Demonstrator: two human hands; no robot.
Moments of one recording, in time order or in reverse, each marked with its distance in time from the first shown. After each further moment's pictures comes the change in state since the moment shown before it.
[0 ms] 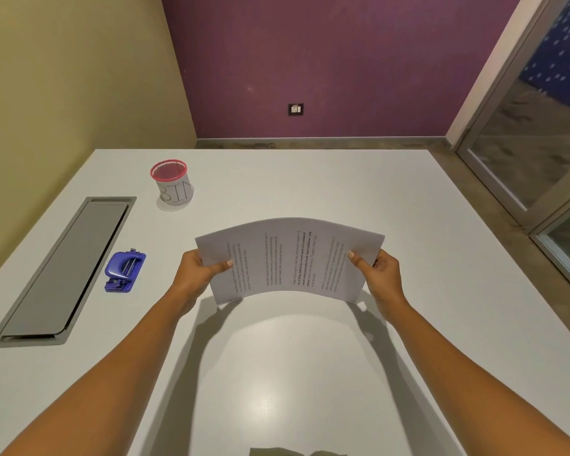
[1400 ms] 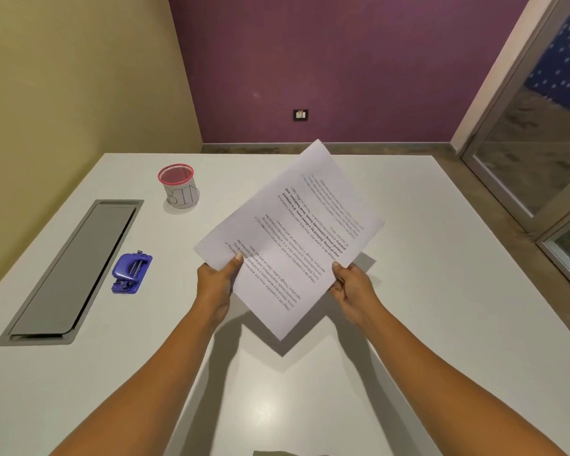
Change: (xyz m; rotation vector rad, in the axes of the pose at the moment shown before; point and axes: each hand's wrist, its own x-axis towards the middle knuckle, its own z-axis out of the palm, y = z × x) left_hand -0.017 0.001 0.040 -0.493 0.198 -0.057; right_hand -0.011 0.003 0.044 0.387 -0.117 0.412
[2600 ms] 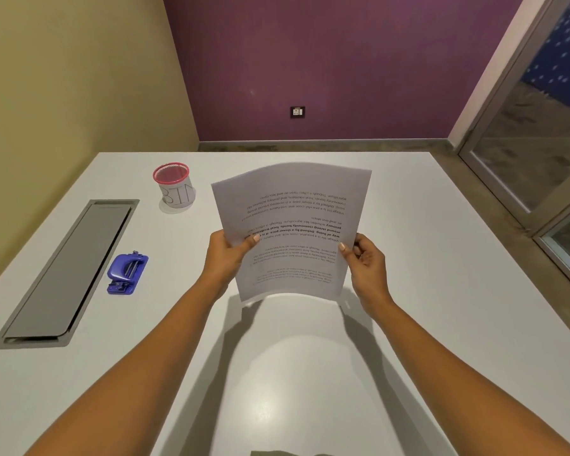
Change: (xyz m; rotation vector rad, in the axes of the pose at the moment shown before) left_hand 0.010 0.030 0.030 0.440 -0.206 0.219; right_hand -0.010 -0.026 -0.006 -0.268 -0.055 -0.560
